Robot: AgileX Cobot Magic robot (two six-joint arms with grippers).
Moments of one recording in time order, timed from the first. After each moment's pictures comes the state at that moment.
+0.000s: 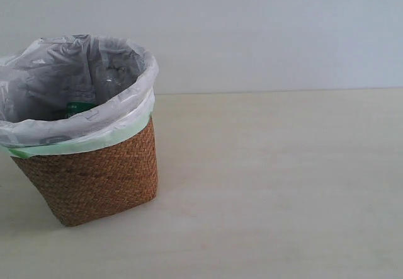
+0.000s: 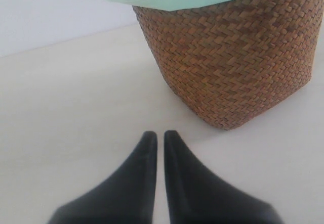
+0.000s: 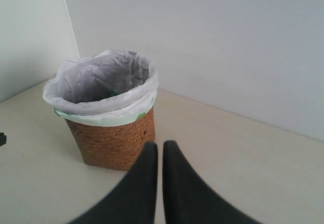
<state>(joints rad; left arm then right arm) -0.05 0.12 0.00 -0.08 0.30 0.27 0.69 0.41 -0.97 -0.01 0.81 0.07</state>
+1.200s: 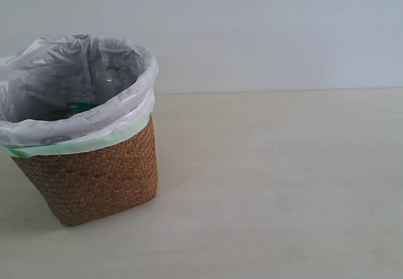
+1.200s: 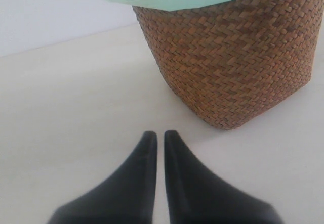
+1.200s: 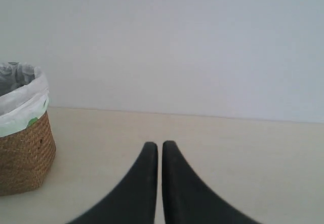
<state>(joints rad) -0.05 0.12 0.00 -0.08 0.30 0.27 0.27 0.01 -0.67 -0.03 0.82 0.07</state>
